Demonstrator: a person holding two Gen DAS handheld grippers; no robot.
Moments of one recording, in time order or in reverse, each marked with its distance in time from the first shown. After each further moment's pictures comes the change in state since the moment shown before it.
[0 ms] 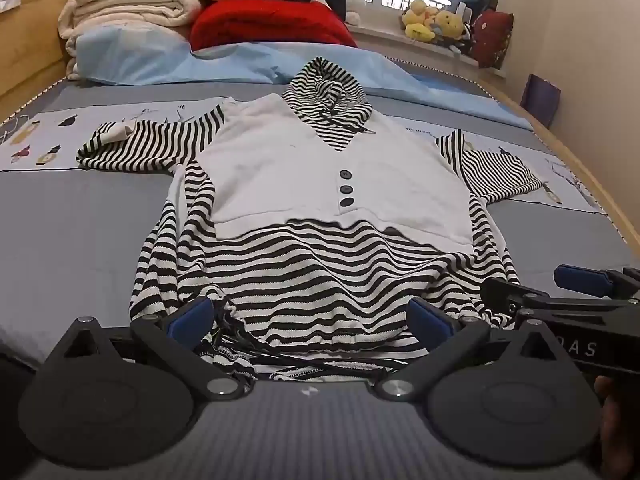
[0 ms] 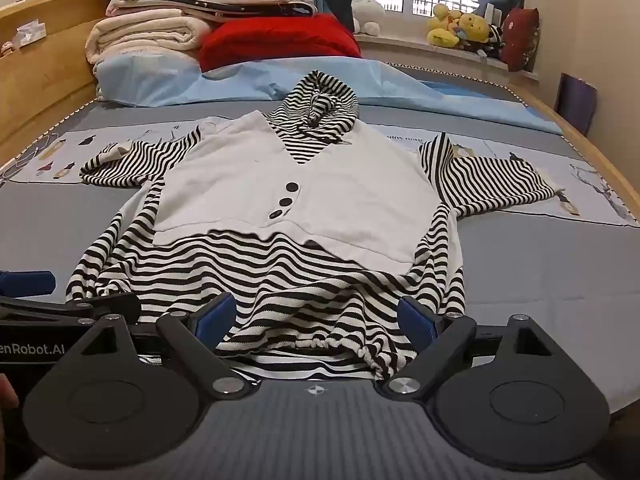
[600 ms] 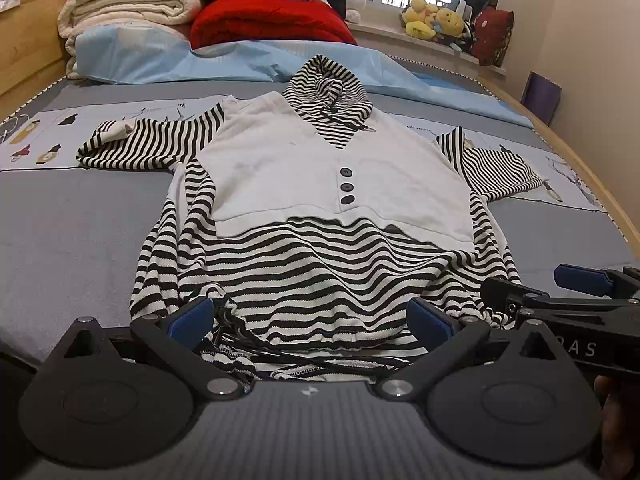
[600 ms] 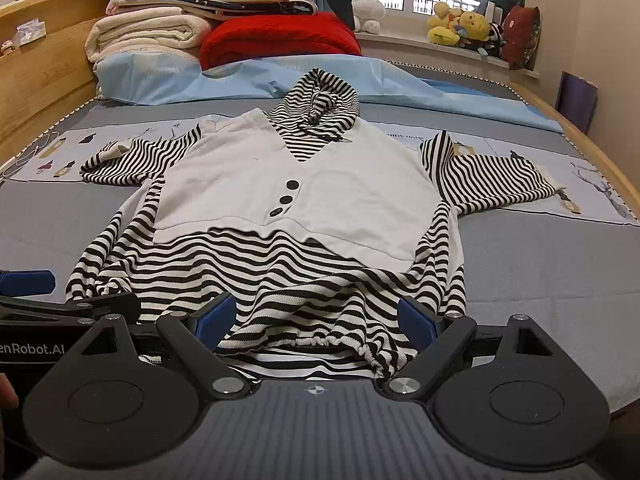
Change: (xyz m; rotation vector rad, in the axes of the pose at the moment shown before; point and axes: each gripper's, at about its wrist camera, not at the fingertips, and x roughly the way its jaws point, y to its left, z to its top) left arm 0.000 0.000 -0.001 0.001 0.000 0.000; right arm 0.001 0.000 0.000 0.000 0.003 0.000
